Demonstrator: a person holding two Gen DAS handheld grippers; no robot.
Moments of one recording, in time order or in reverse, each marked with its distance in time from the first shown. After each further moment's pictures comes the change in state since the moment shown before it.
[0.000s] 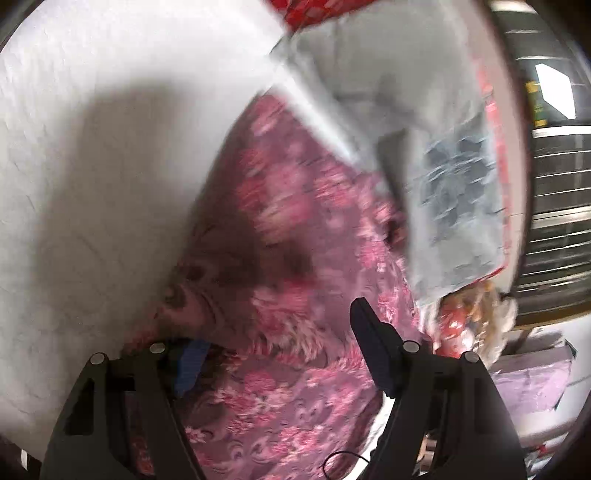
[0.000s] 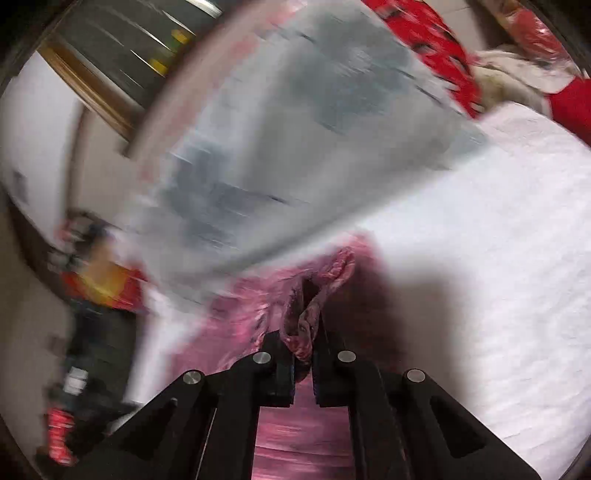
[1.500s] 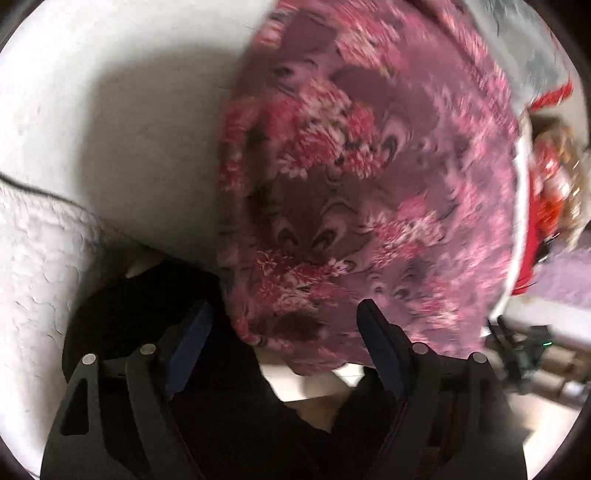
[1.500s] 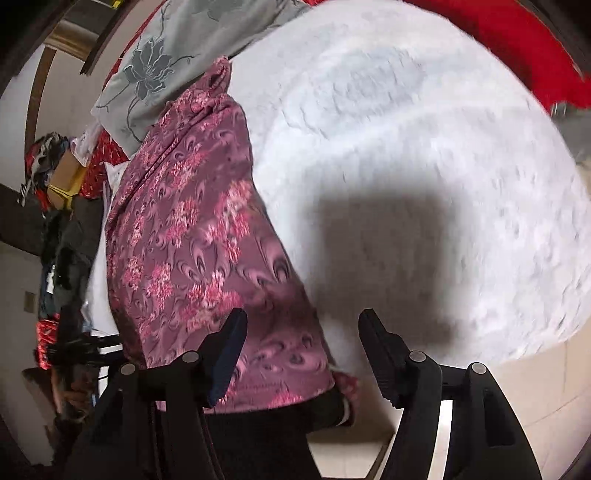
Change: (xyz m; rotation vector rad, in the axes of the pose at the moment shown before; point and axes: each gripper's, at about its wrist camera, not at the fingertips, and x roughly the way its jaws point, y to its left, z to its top) left arm -0.042 0.089 -0.192 0.269 0.375 0.415; right arm -0.198 -0.120 -0.214 0.074 0.287 -0.036
